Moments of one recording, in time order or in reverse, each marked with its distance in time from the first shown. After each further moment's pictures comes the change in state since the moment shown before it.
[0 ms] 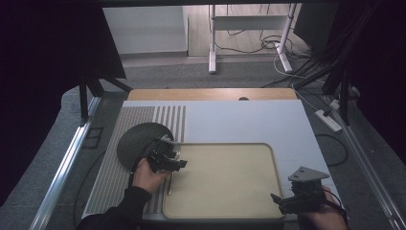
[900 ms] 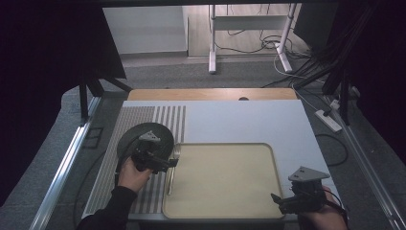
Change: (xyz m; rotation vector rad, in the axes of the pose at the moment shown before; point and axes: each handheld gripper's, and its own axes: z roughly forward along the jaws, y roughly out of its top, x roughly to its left) left arm 0.020 -0.019 -0.038 -0.149 -0.036 0.008; right arm 0.000 0.000 0.000 -0.006 0.001 0.007
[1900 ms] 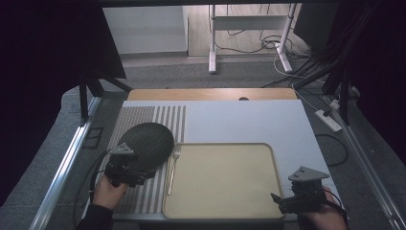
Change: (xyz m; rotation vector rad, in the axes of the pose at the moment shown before) left arm 0.007 -0.057 -0.054 -0.049 0.031 -0.076; right arm 0.000 0.000 0.000 0.004 -0.007 0.002
